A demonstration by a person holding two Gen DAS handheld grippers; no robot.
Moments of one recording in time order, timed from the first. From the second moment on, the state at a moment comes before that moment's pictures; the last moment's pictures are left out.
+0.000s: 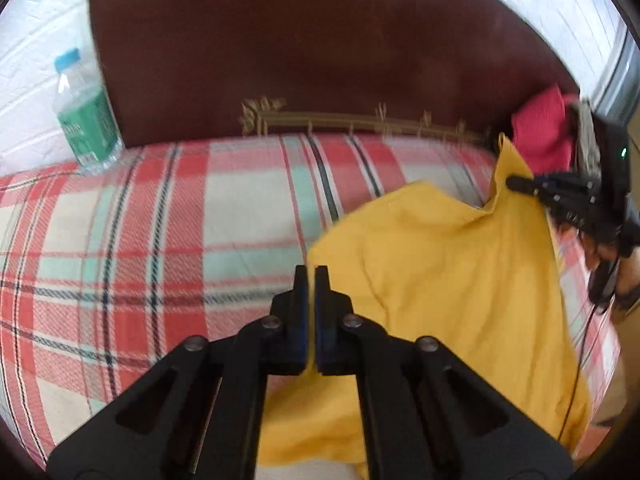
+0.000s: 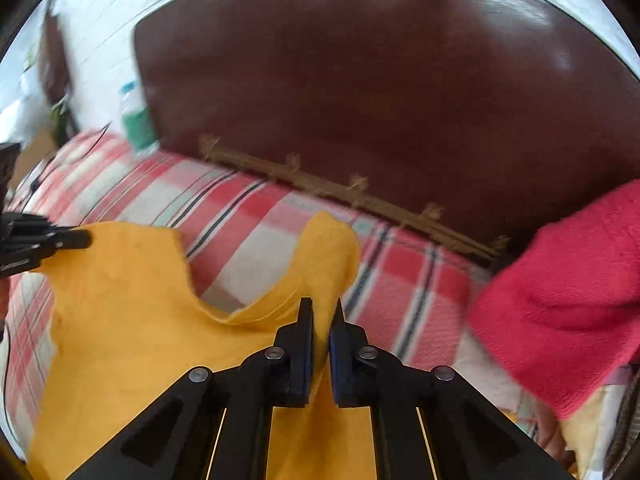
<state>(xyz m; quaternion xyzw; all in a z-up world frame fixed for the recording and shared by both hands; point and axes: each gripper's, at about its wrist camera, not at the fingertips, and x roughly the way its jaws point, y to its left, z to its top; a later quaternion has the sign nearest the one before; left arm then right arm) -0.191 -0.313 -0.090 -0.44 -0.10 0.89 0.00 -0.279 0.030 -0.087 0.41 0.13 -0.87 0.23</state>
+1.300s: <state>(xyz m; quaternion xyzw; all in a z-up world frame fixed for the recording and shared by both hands) 0.122 -0.180 -0.157 -0.50 -0.26 0.80 0.22 0.072 0.148 -0.144 0.50 -0.04 -0.80 0.33</state>
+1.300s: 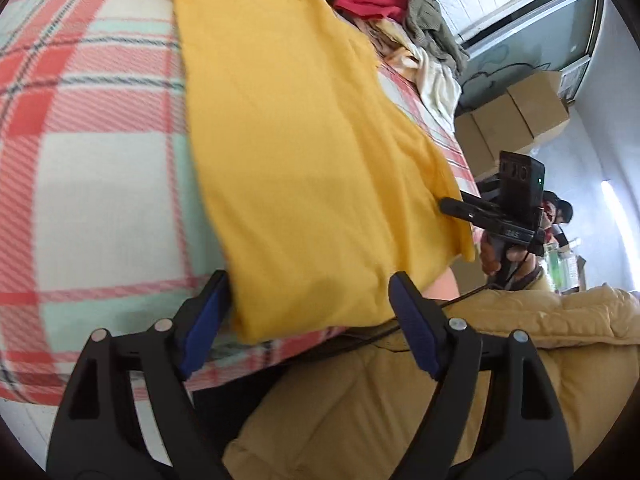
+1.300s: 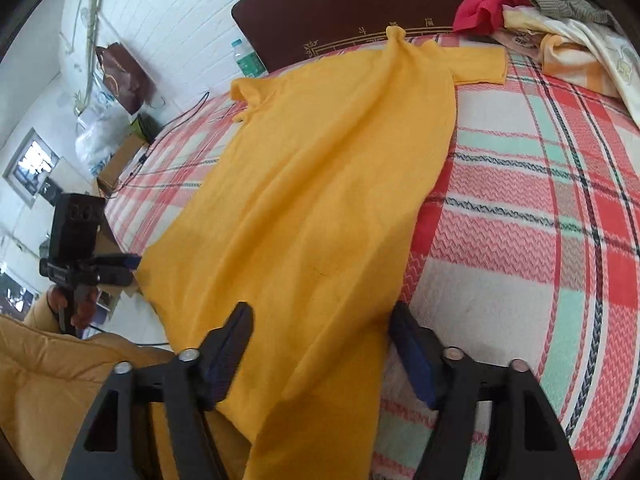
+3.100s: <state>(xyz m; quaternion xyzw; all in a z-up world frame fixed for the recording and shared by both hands) 0.137 -0.222 -0.056 -0.46 -0.18 0.87 0.05 0.064 0.210 -0.117 0.47 -0.12 -0.81 0.34</state>
